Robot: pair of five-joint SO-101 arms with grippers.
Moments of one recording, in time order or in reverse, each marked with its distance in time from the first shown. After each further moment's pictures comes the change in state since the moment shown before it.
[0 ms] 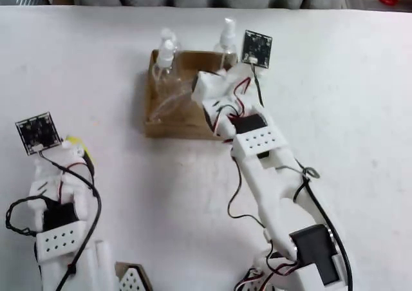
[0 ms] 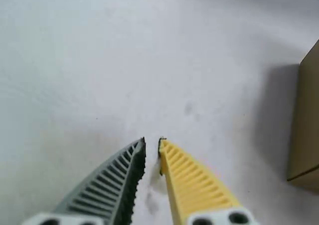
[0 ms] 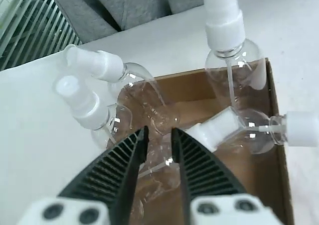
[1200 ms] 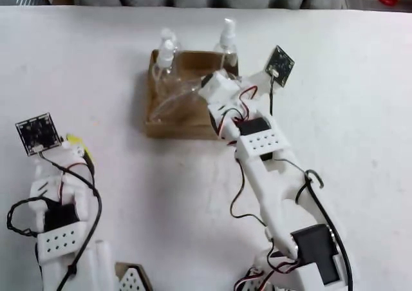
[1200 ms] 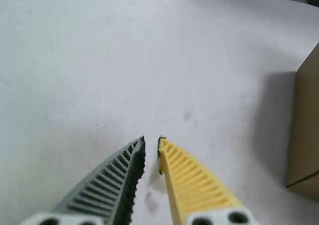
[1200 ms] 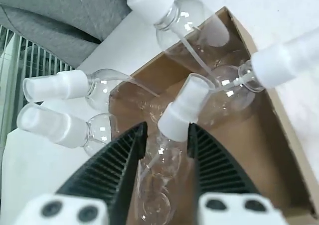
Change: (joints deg) left arm 0.0 -0.1 0.8 -2.2 0.0; right arm 1.7 0.2 3.3 0.0 -22.7
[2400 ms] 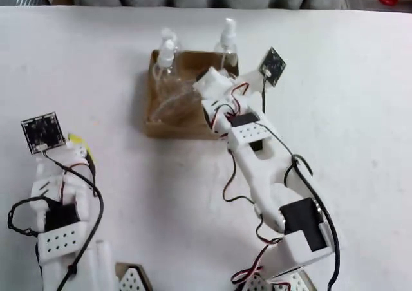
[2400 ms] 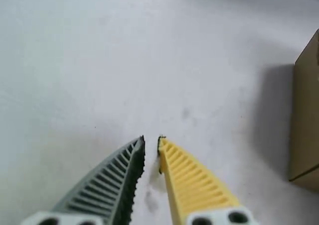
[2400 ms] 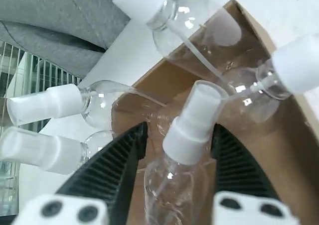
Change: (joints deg) left arm 0.6 0.0 0.0 0.0 -2.6; right arm -0.3 12.6 -5.2 -9.4 -5.0
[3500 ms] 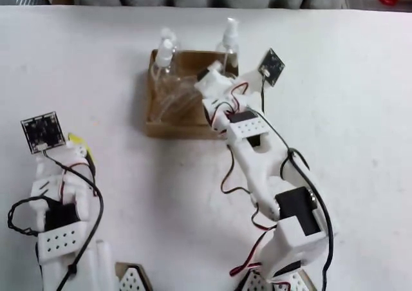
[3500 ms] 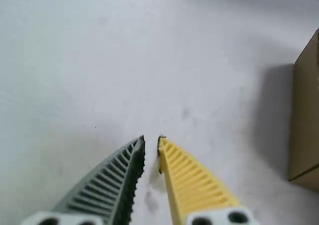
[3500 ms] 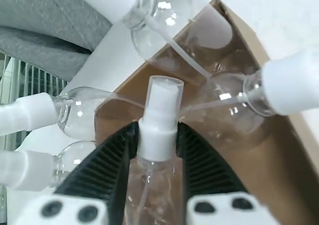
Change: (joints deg) left arm 0.0 0.0 0.0 0.0 -0.1; right arm 0.4 5.1 -2.5 0.3 0.0
